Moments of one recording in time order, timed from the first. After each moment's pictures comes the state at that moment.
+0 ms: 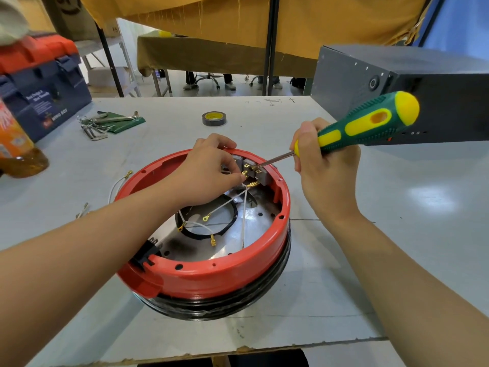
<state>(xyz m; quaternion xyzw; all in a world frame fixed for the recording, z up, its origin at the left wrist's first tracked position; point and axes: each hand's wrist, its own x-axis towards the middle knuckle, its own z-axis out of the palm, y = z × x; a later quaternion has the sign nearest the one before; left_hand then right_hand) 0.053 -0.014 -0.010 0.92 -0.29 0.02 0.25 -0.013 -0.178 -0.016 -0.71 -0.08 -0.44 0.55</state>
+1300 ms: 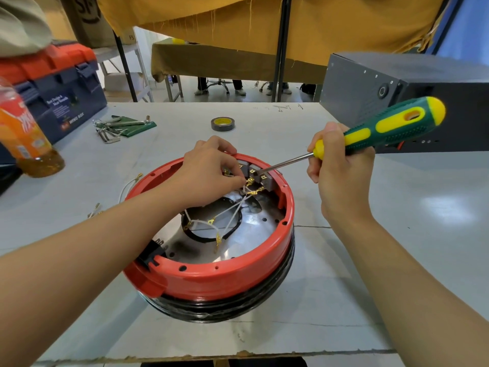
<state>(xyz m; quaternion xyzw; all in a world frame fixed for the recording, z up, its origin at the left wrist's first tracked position) 0.051 -0.010 -0.006 0.93 -0.27 0.06 0.25 -0.006 -0.189 -0.017 -0.64 -0.04 -0.41 0.65</state>
